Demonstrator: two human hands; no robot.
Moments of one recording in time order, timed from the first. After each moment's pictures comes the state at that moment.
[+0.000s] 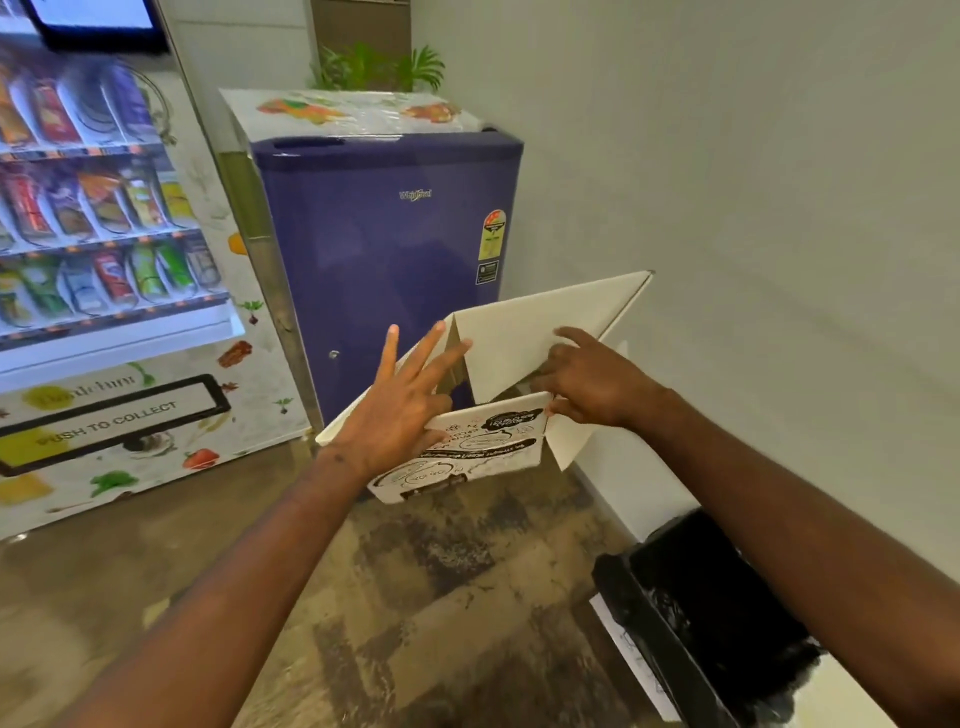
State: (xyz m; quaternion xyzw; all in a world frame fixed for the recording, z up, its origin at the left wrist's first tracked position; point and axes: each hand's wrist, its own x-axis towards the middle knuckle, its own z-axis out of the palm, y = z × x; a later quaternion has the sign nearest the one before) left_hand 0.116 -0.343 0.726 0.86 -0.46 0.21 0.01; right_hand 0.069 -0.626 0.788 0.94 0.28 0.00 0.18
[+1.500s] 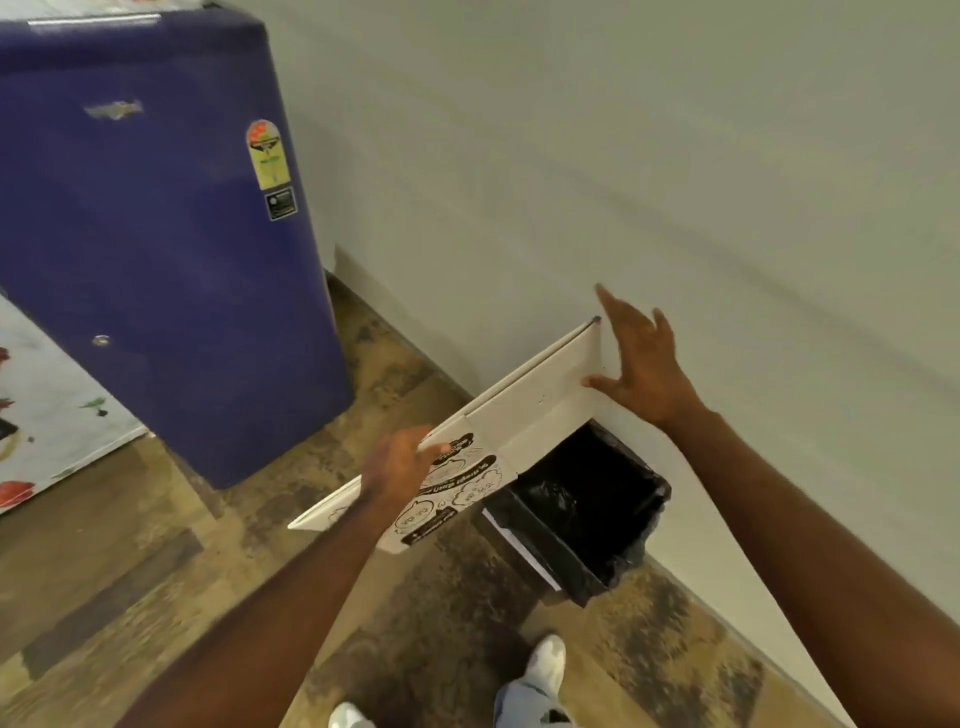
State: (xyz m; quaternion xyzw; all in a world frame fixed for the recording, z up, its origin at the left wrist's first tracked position) left_hand -0.011 -0.582 0.607 0.90 -0.23 -0.16 0.34; right_hand -0.131 -0.885 0.720 0.98 -0.13 0.10 -0.11
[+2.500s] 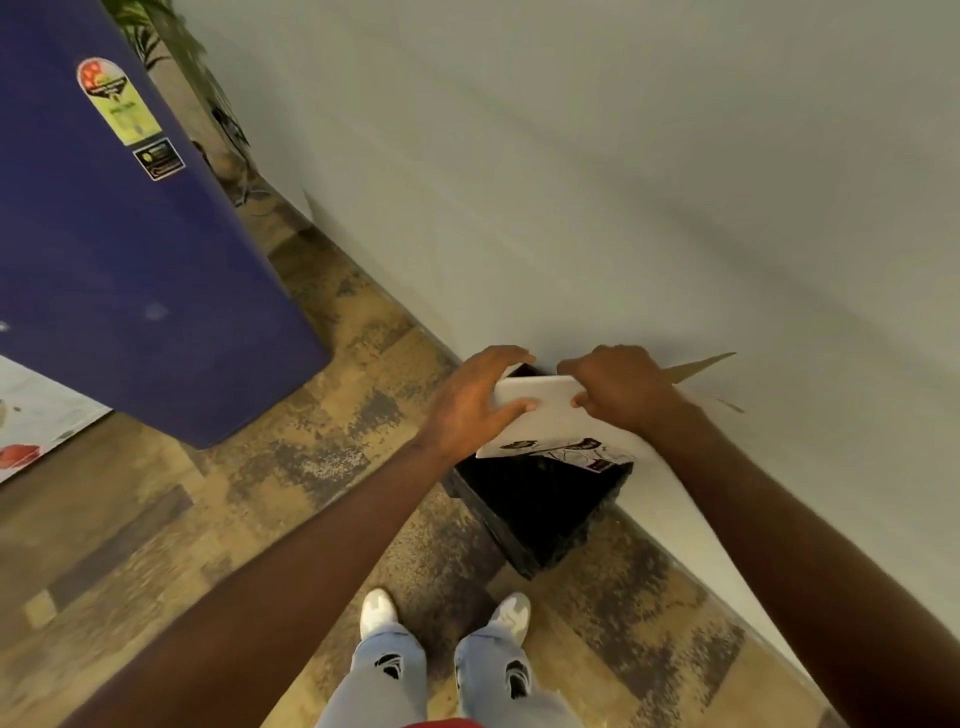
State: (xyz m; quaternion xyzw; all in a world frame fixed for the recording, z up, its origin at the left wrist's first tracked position) left_hand -0.092 -0.856 0.620 0.79 -0.44 -0.11 0.41; right_hand -0.185 -1.051 0.682 0.98 -0.07 -0.17 0.01
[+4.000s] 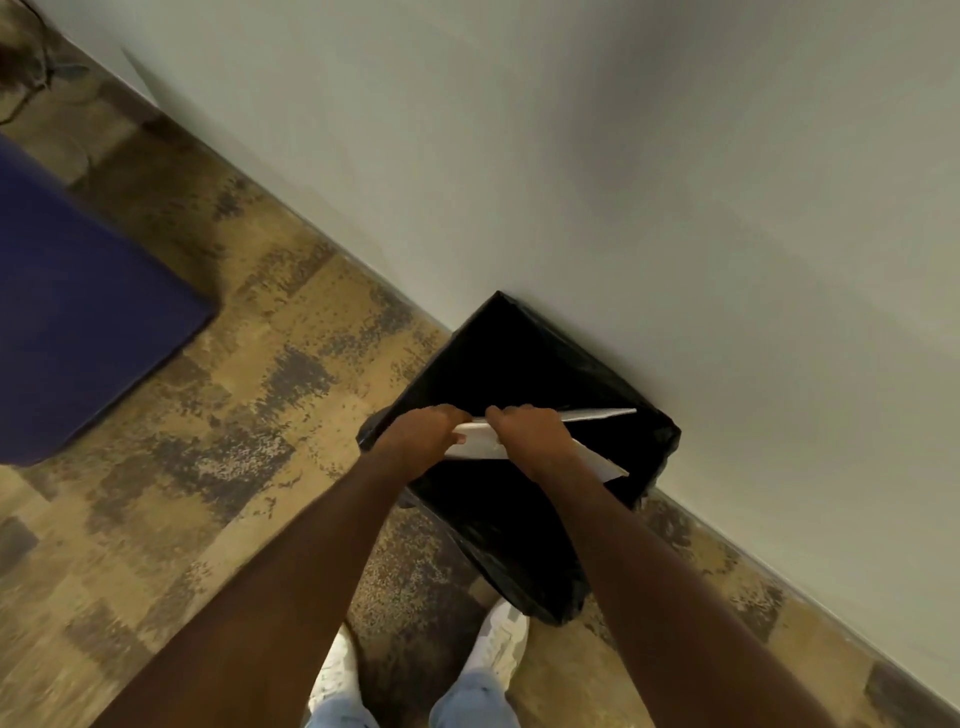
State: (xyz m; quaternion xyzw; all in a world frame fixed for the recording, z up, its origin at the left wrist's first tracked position) left_hand -0.005 -0.917 0.213 0.80 -0.45 -0.39 0.05; right_hand -0.130 -1.053 0.230 0.96 -0.12 -0.23 -0.06
